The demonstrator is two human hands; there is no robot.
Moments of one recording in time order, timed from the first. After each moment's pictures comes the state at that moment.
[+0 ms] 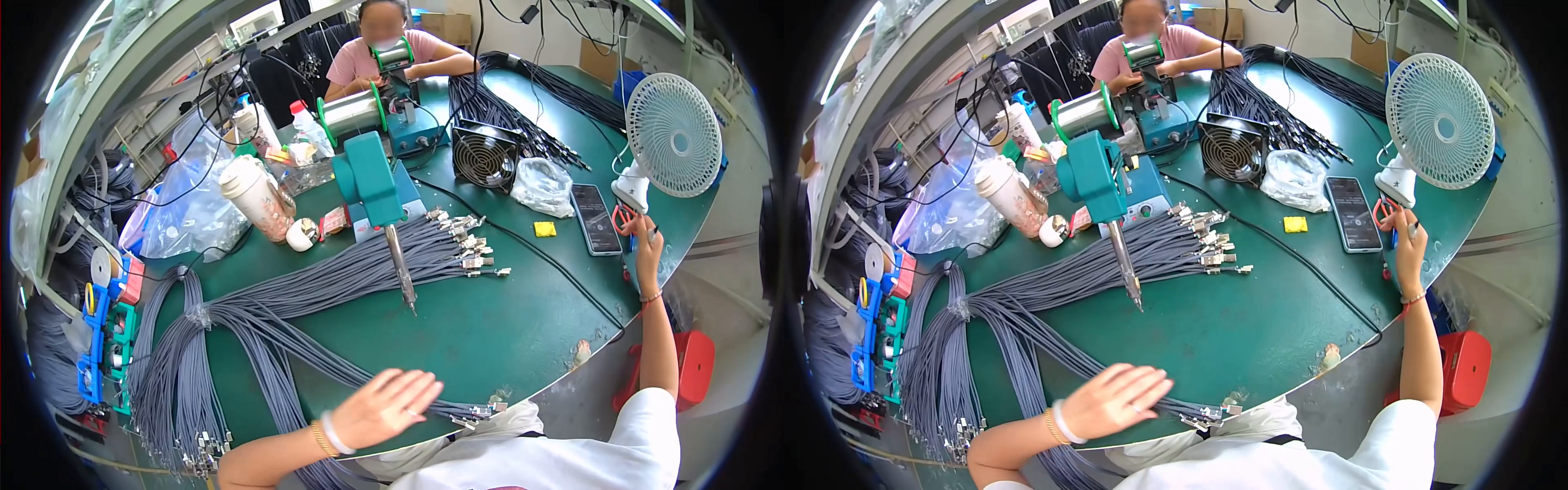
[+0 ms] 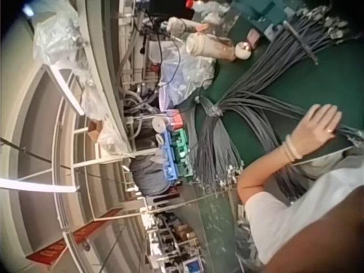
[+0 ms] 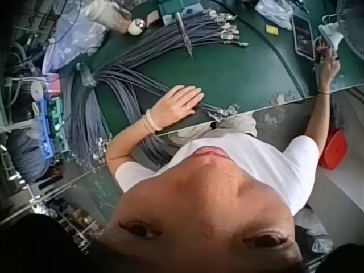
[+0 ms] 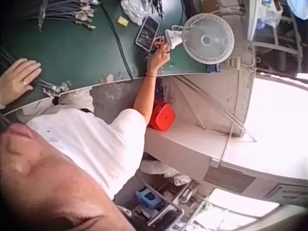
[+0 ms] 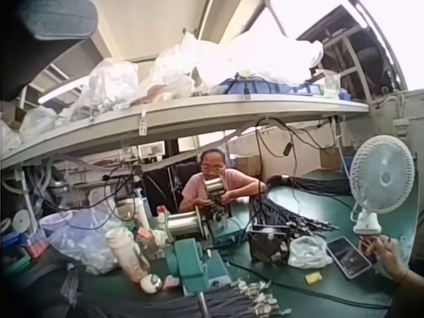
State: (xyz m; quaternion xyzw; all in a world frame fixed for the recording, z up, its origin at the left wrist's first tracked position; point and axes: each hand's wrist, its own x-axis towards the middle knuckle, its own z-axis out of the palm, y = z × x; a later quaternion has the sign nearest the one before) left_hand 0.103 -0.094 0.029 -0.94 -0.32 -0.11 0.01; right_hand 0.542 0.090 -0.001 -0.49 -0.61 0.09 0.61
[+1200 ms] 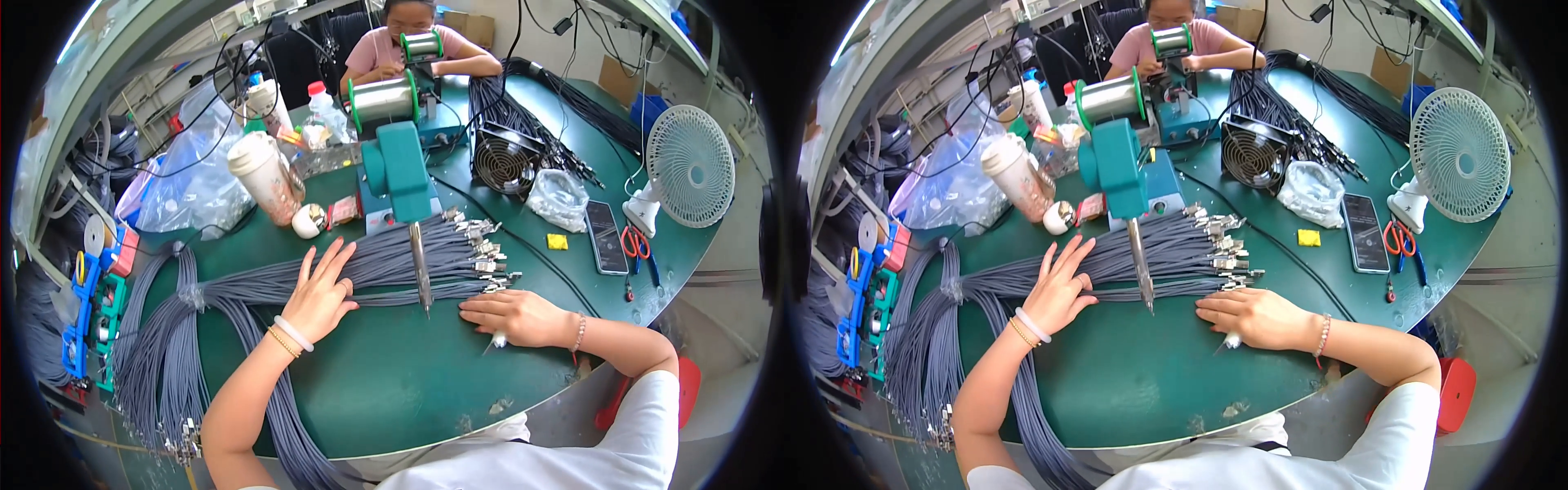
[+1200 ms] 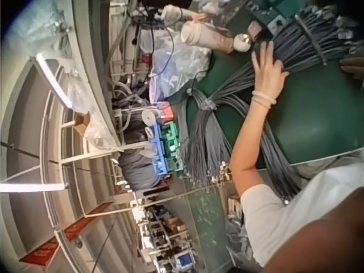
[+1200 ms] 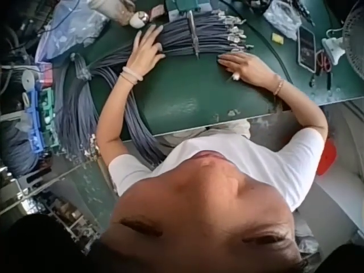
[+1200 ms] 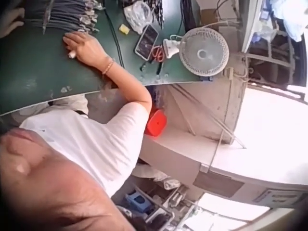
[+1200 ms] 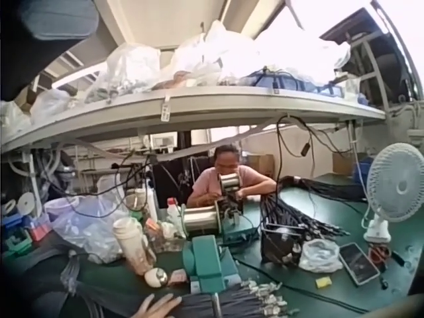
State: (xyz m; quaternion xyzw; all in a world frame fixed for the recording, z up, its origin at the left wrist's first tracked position) left_hand -0.004 0.016 0.024 -0.84 -0.53 -0.10 0.03; right_hand 0.319 0.064 -0.003 -0.12 -0.98 0.06 0.15
